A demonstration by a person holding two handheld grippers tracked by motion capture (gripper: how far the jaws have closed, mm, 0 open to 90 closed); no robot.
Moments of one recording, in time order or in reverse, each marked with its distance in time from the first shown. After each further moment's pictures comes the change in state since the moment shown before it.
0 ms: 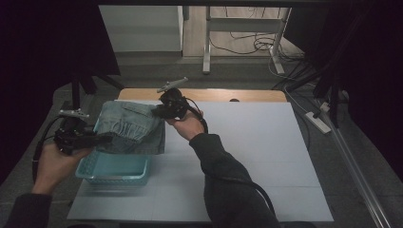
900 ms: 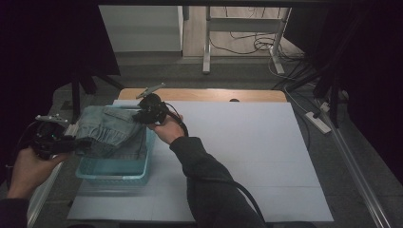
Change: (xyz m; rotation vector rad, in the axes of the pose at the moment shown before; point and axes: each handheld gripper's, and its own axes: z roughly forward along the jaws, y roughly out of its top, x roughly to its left) left arm 0.043 -0.035 -0.014 0.042 0.051 -0.028; right arm 0.030 0.008 0.053 0.014 0.052 -0.015
